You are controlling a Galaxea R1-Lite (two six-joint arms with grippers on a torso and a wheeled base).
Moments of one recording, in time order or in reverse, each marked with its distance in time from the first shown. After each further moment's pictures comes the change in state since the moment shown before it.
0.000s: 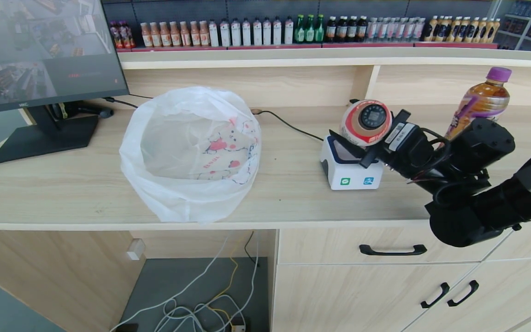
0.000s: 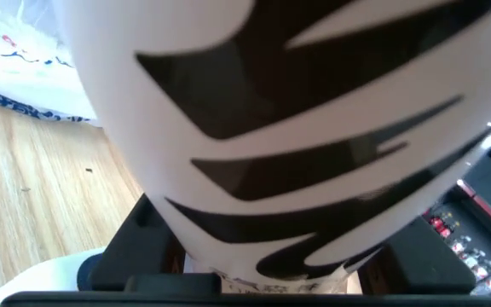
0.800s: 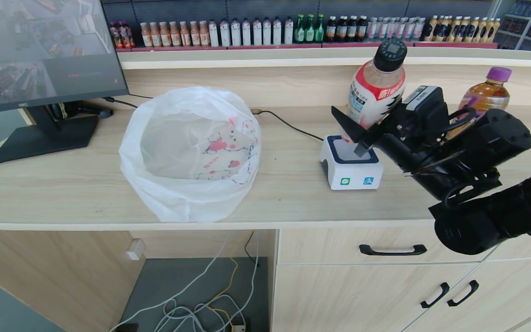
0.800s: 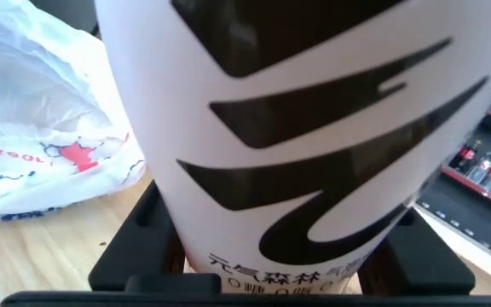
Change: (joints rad) left arm 0.000 0.000 0.000 0.000 0.000 0.000; right arm 0.096 -0.099 0.061 0.000 -0.251 0.254
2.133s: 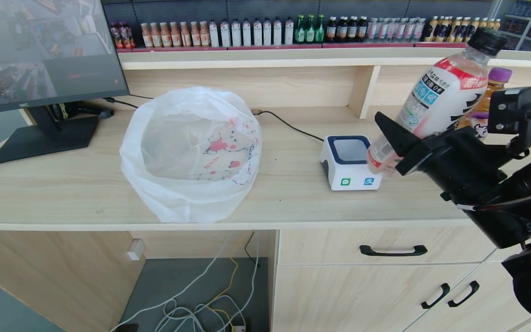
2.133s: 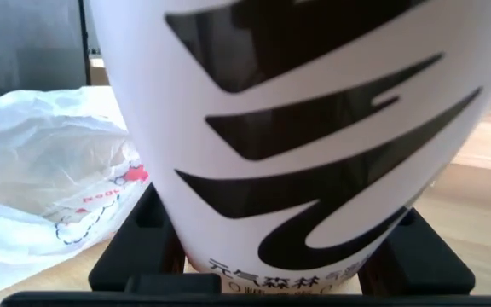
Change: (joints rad) left arm 0.000 0.000 0.000 0.000 0.000 -0.001; right arm 0.051 -0.263 0.364 -0.002 -0.309 0.451
